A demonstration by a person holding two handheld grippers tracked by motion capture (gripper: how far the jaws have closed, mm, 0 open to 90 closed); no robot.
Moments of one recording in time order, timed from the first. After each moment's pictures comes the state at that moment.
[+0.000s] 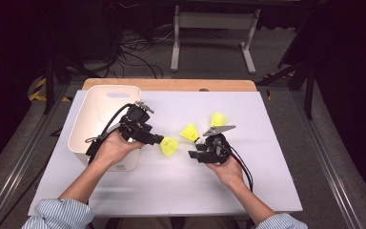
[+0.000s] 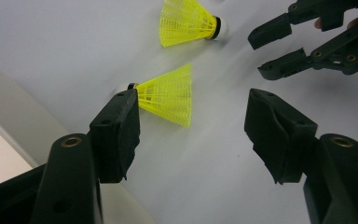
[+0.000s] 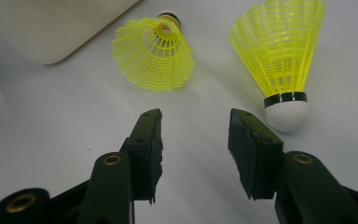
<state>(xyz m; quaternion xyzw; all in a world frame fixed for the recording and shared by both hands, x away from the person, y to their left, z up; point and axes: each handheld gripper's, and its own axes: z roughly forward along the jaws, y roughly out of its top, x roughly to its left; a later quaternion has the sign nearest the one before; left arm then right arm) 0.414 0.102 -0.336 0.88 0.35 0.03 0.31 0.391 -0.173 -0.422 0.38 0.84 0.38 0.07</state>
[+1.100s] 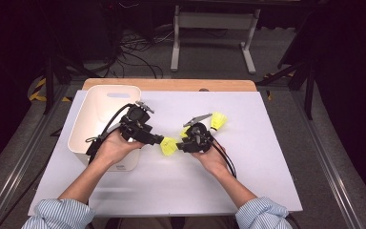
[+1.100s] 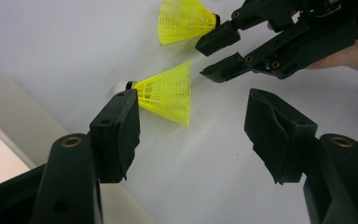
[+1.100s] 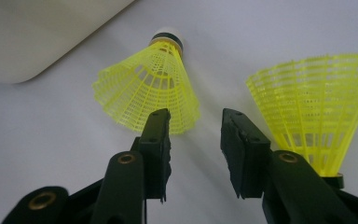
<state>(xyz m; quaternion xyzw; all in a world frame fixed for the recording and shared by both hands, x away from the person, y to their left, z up) 0.415 0.102 -0.337 0.88 0.35 0.02 0.30 0.429 -0.124 -0.423 0.36 0.87 0.33 0.08</state>
